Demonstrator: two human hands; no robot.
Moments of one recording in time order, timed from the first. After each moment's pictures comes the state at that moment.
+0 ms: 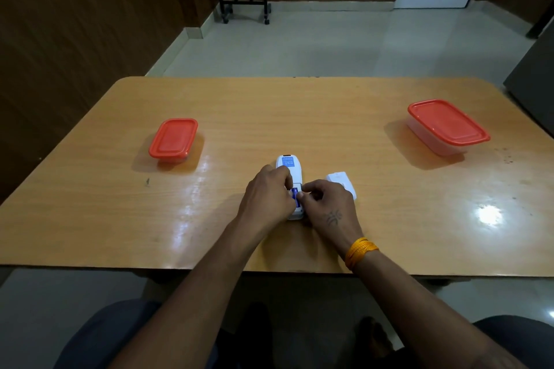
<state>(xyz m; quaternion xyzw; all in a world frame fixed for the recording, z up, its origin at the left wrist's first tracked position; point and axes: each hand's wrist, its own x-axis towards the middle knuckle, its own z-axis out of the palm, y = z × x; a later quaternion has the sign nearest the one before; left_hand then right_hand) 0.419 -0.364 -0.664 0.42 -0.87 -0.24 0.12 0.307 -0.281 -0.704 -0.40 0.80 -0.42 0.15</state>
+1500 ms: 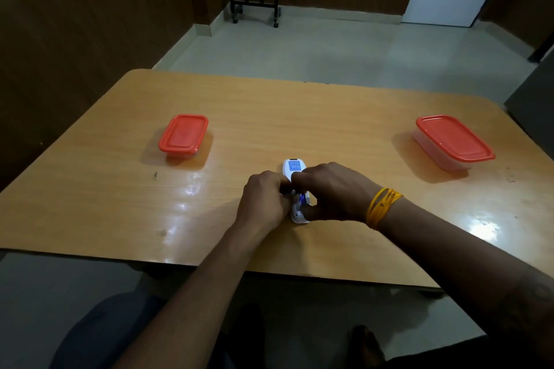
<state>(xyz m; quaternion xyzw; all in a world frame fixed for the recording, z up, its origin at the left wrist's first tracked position) 0.439 -0.373 -0.671 0.45 -0.82 -0.31 0.19 0.278 -0.303 -0.627 -0.81 0.57 -0.07 0.04</state>
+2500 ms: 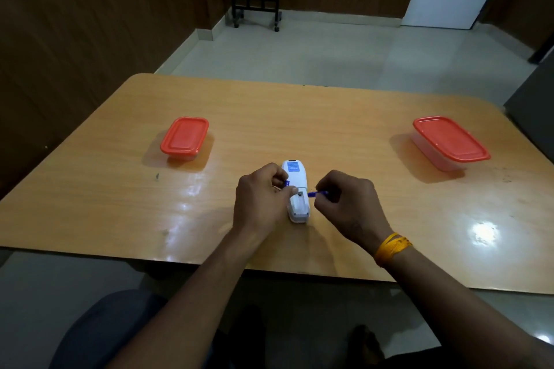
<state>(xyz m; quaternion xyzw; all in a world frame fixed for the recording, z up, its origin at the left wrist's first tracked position) 0.440 -0.363 -0.670 0.46 -0.76 -0.33 0.33 0.284 -0.258 -0.662 -0.56 0.75 -0.36 0.05</state>
